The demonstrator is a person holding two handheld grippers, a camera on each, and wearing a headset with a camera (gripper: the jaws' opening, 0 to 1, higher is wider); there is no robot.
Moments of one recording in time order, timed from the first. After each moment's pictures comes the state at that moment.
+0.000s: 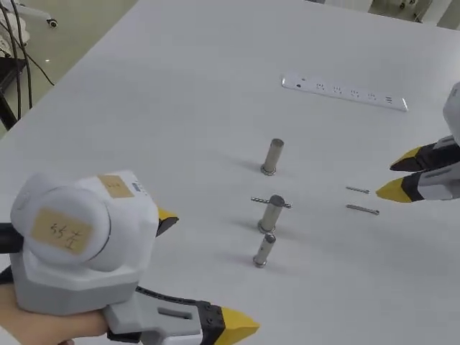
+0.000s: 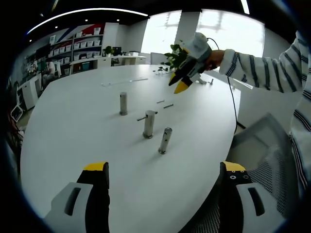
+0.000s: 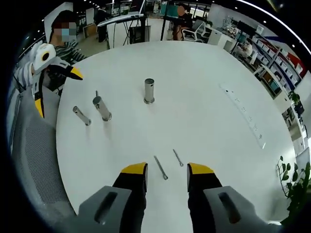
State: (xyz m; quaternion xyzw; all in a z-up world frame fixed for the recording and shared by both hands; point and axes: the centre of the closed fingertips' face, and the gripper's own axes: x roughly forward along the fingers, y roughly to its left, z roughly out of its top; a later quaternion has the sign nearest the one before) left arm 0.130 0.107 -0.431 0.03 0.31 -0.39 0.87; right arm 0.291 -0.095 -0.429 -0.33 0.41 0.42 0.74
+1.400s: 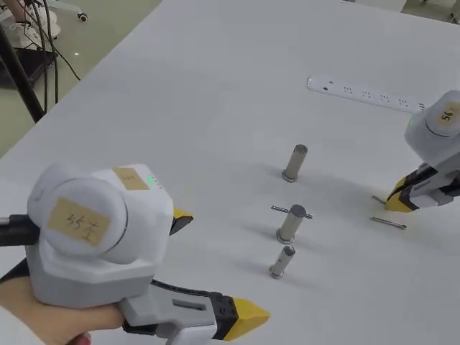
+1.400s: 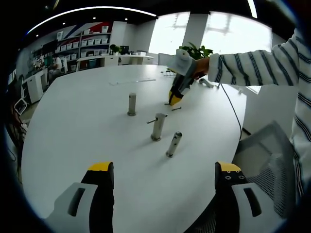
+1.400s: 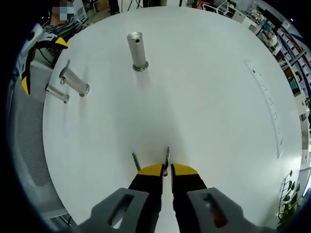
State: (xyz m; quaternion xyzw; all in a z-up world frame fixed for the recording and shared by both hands) left arm 0.144 0.110 -0.430 0.01 0.32 -0.36 0.87; right arm 0.327 -0.105 -0.494 -0.39 0.49 0.44 0.65
